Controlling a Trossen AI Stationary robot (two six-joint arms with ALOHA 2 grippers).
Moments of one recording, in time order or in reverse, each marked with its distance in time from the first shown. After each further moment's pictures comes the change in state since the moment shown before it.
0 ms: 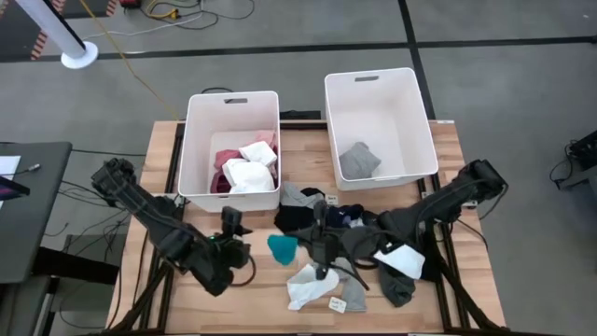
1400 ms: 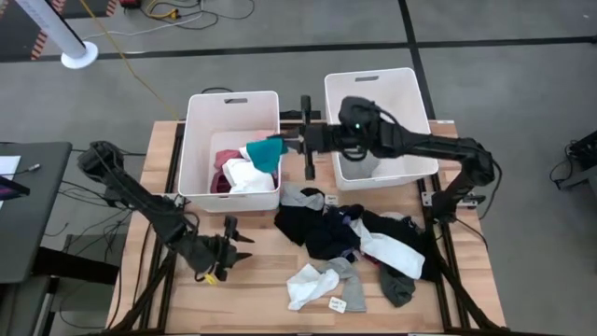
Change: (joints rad) left arm 0.002 -0.306 -0.934 1.217 0.059 0.277; right arm -0.587 0.017 0.367 -0.049 -0.791 0.034
